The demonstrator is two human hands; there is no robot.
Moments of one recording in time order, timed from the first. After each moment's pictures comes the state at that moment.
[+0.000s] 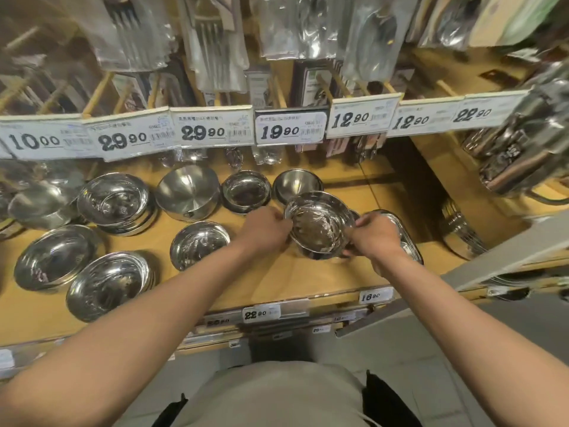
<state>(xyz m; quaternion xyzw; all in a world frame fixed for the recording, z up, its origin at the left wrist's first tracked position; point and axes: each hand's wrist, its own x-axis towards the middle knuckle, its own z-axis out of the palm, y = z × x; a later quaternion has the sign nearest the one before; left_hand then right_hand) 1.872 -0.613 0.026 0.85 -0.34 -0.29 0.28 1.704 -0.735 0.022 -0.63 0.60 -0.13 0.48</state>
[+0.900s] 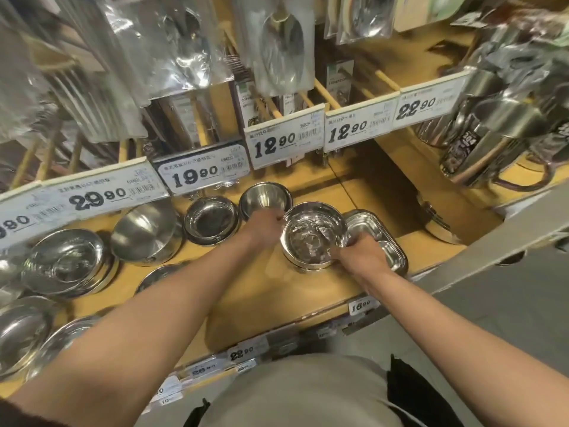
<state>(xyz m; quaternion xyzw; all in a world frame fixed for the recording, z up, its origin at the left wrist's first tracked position) 1.880 -0.729 -0.014 0.81 -0.45 -0.34 0.17 1.673 -0.773 -0.027 -0.58 0.62 -0.11 0.51</state>
